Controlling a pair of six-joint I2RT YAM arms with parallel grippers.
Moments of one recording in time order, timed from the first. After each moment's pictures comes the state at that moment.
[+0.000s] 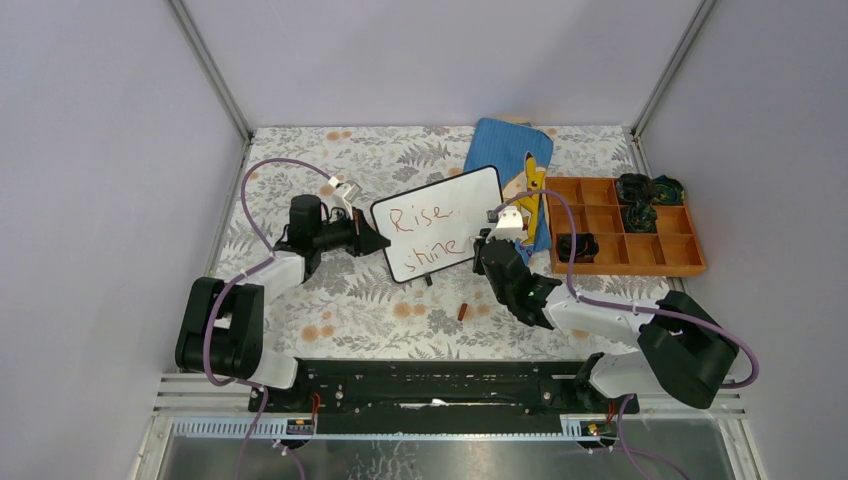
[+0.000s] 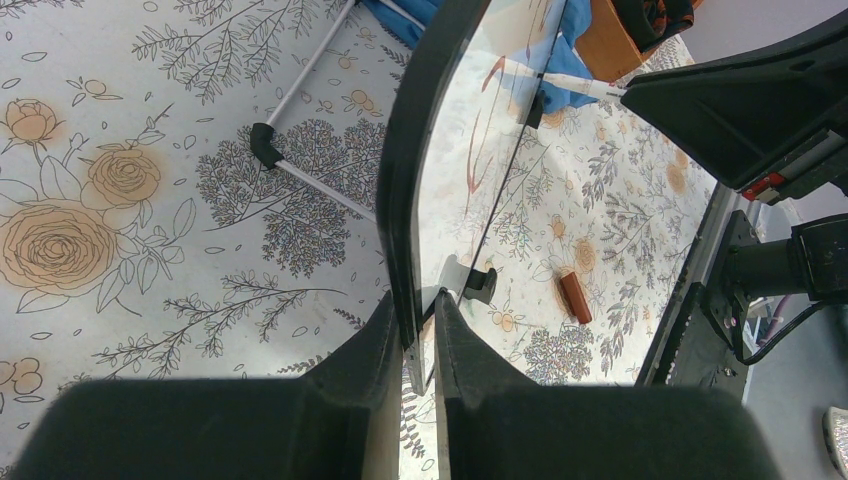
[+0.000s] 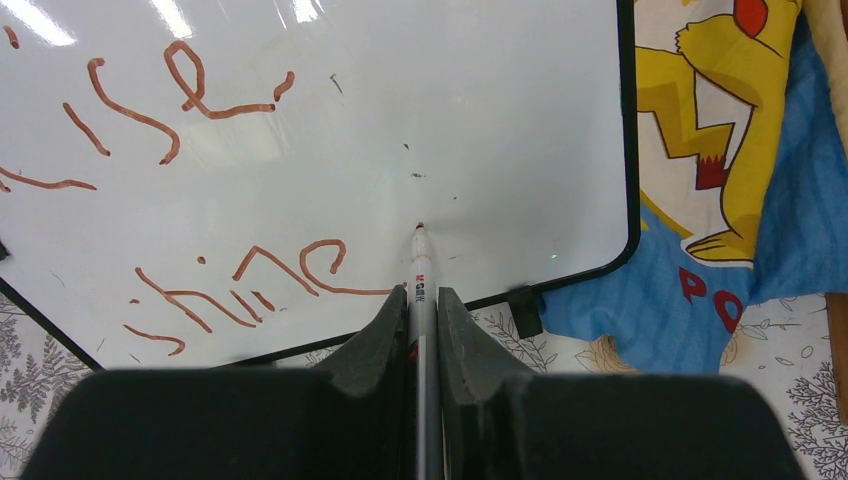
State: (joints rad) left arm -0.12 1.45 0.64 0.31 0.83 -0.22; right arm 0.85 1.33 0.57 0.32 0.60 0.44
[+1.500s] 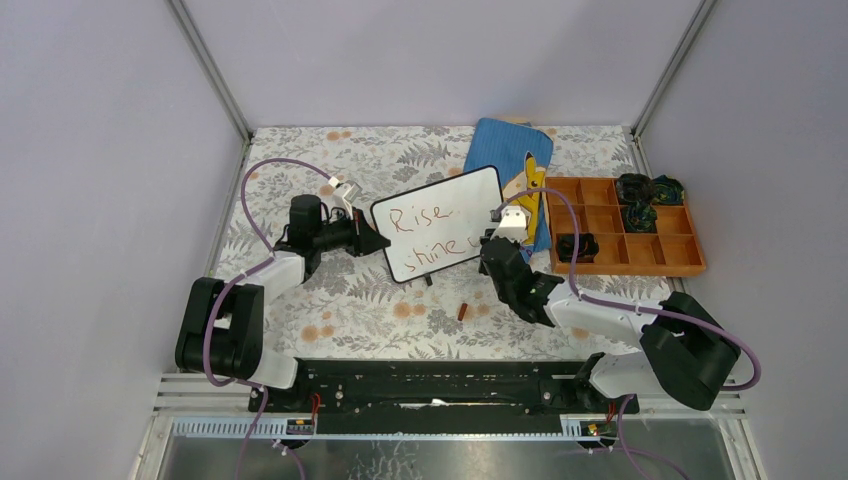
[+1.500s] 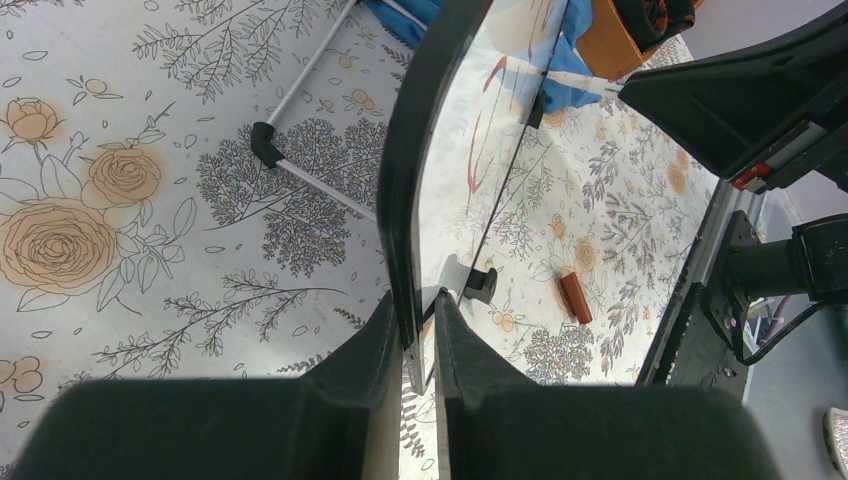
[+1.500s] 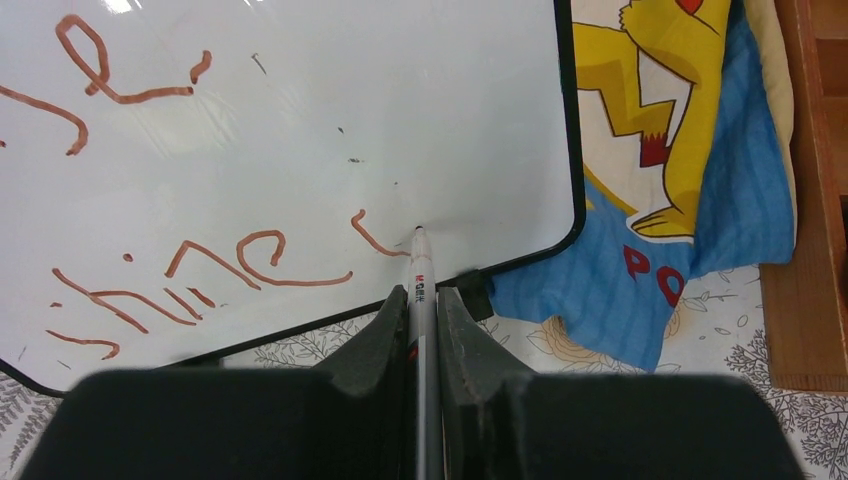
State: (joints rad) left arm -0.12 1.45 0.64 0.31 0.83 -0.22; right arm 0.83 1.32 0.58 0.22 0.64 0.45
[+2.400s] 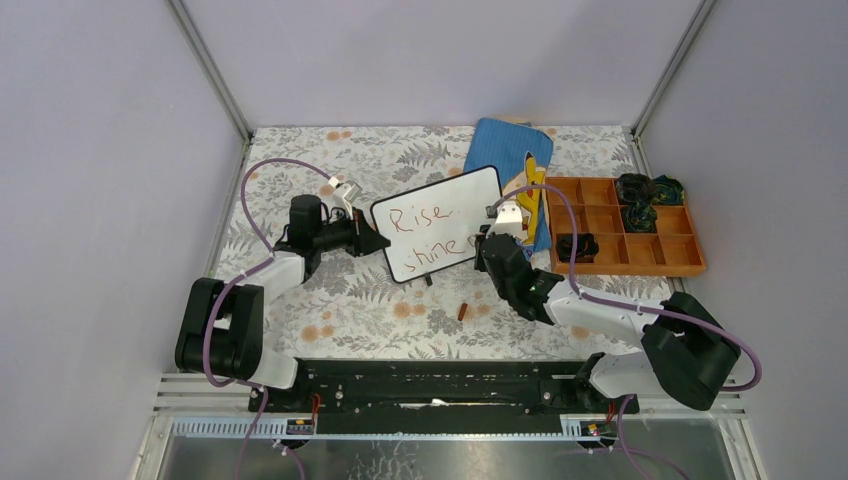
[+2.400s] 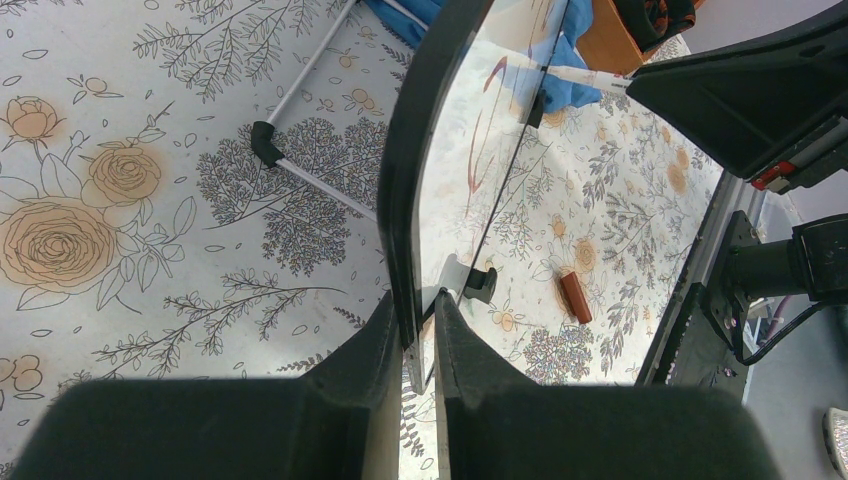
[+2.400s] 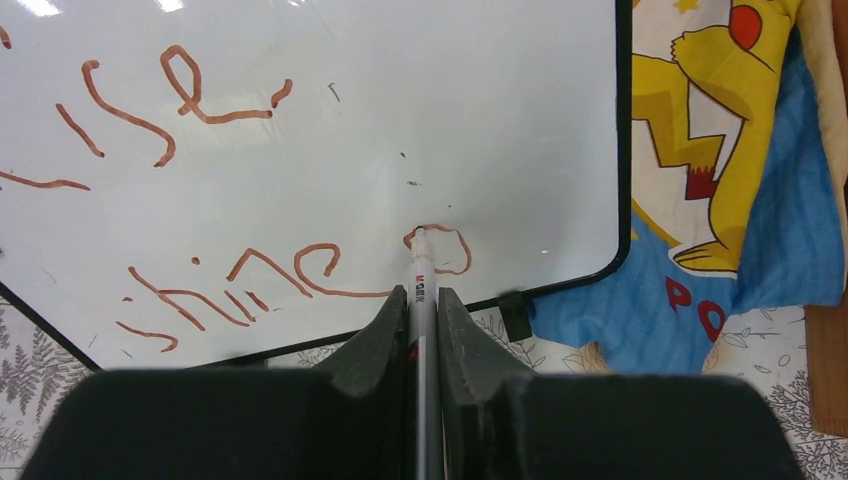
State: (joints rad) left arm -0.12 1.45 0.64 0.30 0.83 -0.22; right arm 0.83 1.32 0.61 0.25 0.57 0.41
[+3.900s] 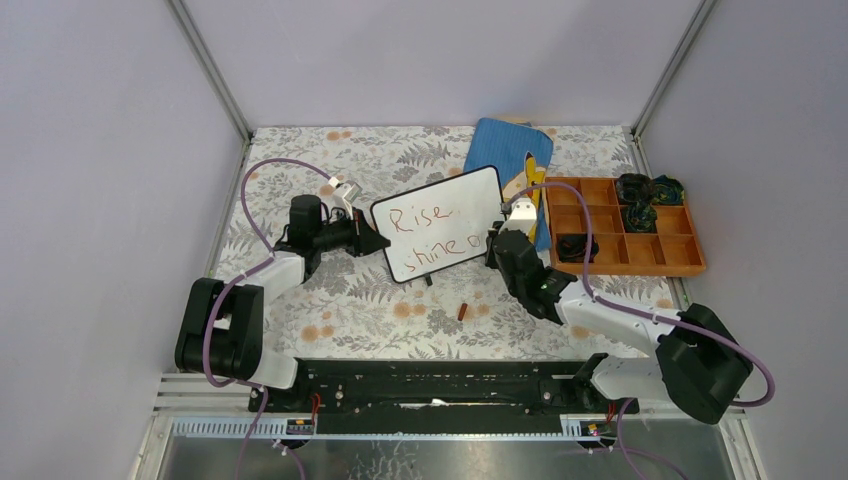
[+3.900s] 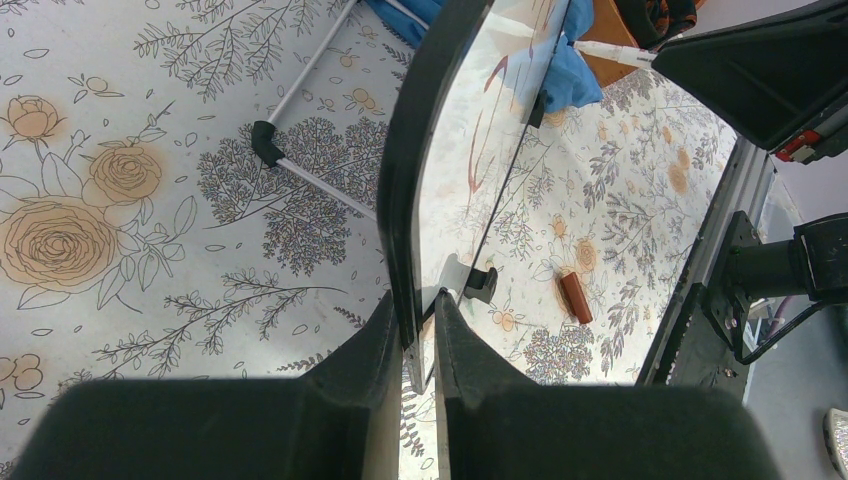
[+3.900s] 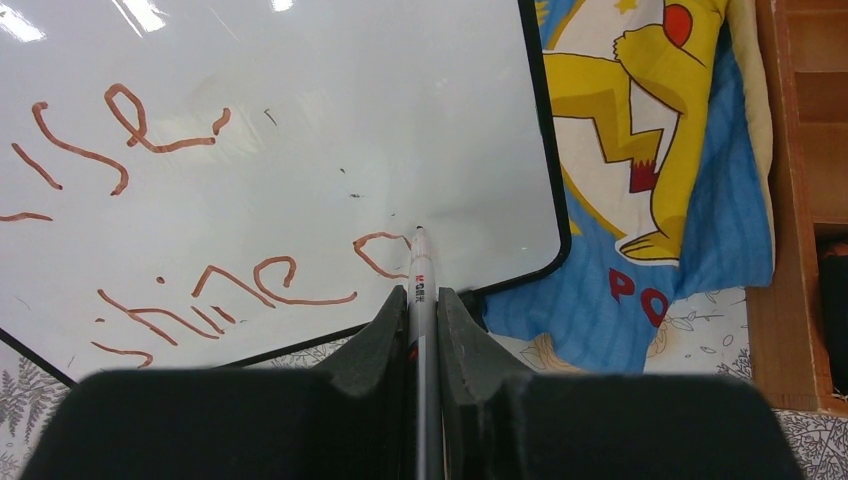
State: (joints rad) left arm -0.12 1.45 0.64 0.30 0.83 -0.22; right arm 0.77 1.24 0.60 0.18 0.56 0.43
